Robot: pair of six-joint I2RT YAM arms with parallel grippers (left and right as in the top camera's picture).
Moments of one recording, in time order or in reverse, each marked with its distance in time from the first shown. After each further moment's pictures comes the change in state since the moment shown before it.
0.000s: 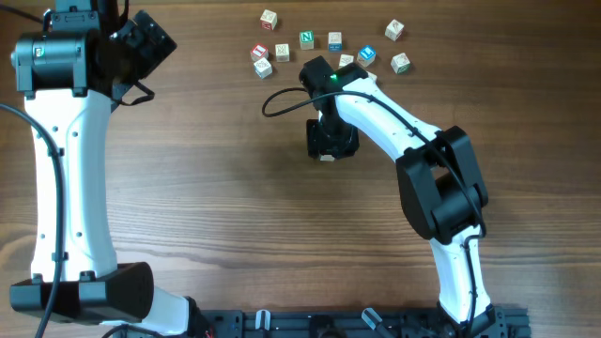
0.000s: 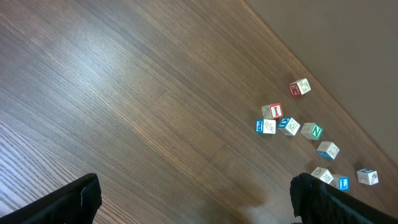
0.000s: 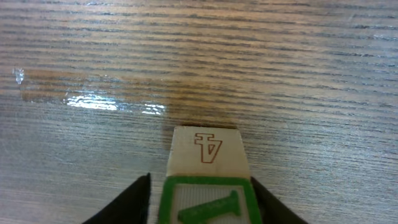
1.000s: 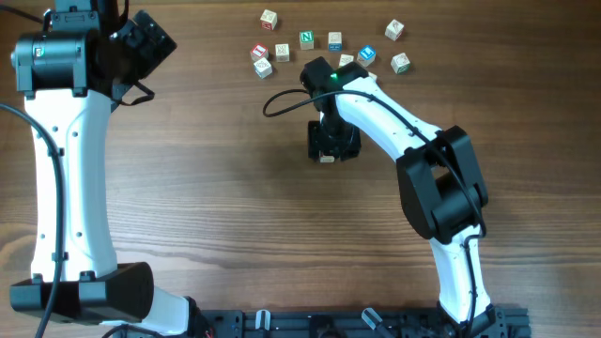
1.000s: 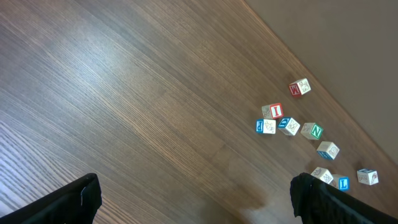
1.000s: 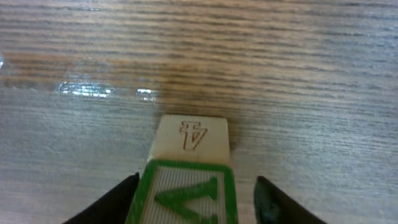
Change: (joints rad) left arm 0.000 0.000 0.000 0.000 0.000 0.000; right arm 0.000 0.000 0.015 -0.050 0.004 -0.007
